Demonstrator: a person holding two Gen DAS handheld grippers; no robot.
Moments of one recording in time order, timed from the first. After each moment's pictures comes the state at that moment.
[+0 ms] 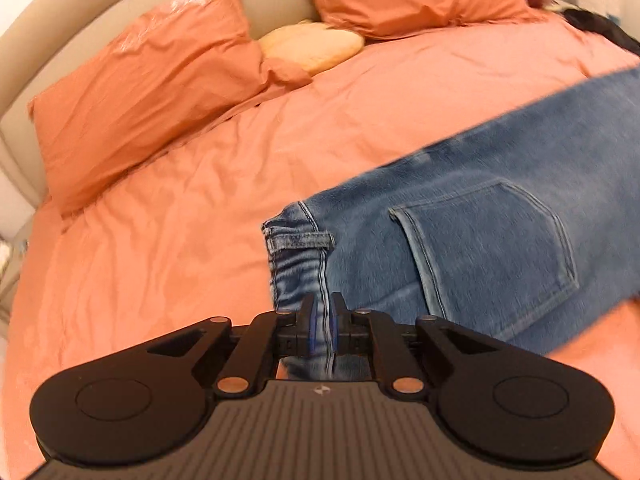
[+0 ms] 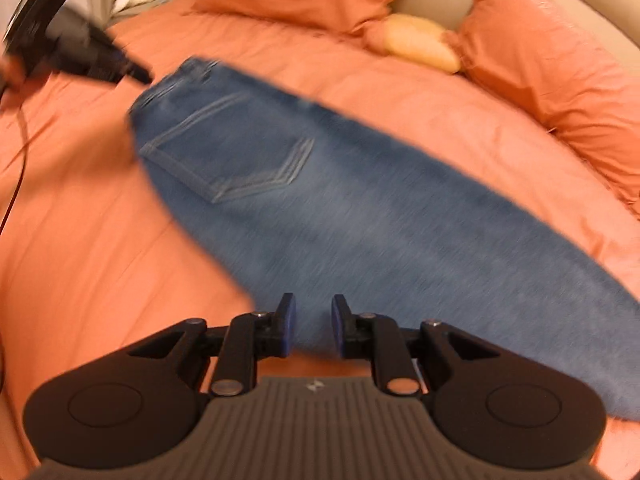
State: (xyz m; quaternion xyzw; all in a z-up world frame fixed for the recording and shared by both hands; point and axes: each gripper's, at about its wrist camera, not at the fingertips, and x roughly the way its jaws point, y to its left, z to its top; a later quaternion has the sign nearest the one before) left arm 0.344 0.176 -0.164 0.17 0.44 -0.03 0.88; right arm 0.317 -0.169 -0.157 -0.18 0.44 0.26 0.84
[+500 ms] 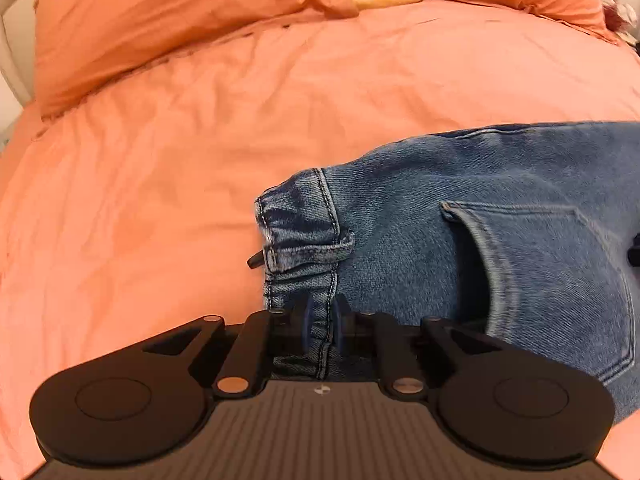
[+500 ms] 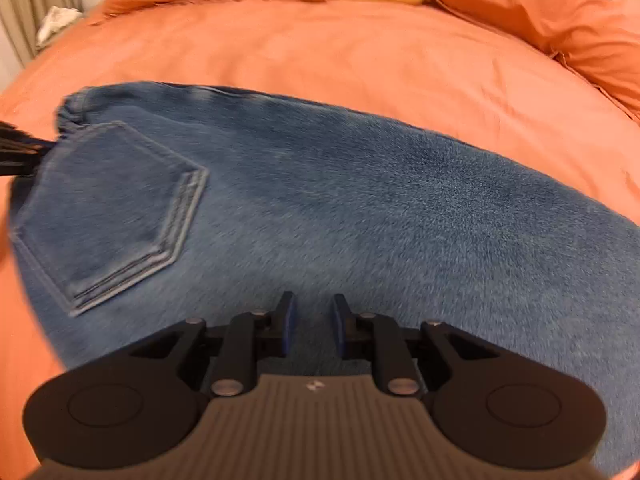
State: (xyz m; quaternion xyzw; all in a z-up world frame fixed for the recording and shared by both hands) left arm 0.408 0.204 -0.218 0.06 0.52 0.02 0.85; right arm 0.449 -0.143 -0.235 -0.10 0.52 0.20 0.82
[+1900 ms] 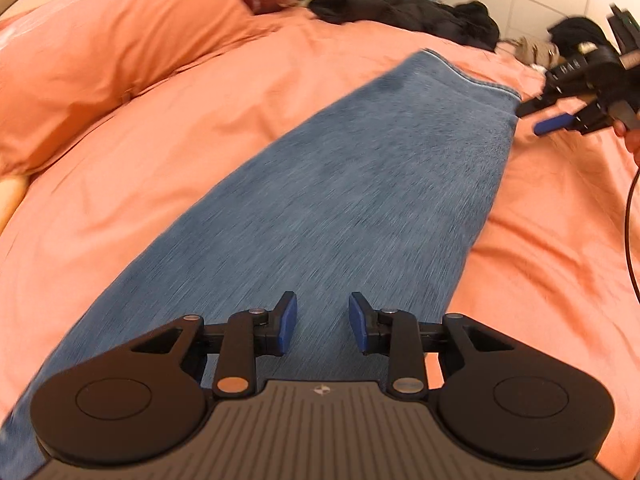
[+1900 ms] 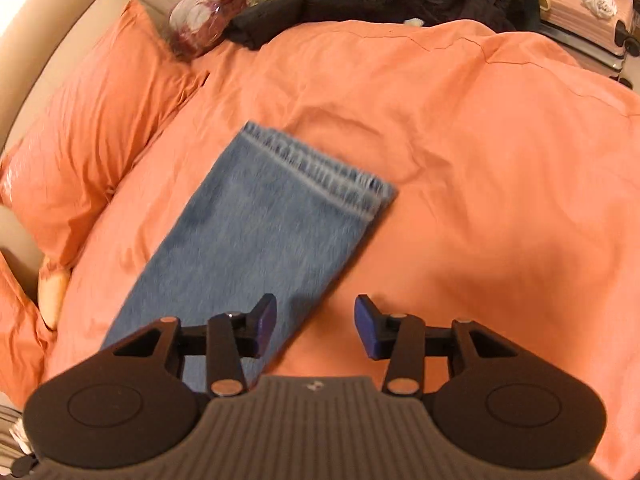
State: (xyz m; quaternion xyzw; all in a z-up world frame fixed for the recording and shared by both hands) left arm 0.409 -0.282 -0.203 0.22 0.44 -0.30 0.82; right arm 0.412 -0.704 -0.210 0.37 0.43 -0.12 0.81
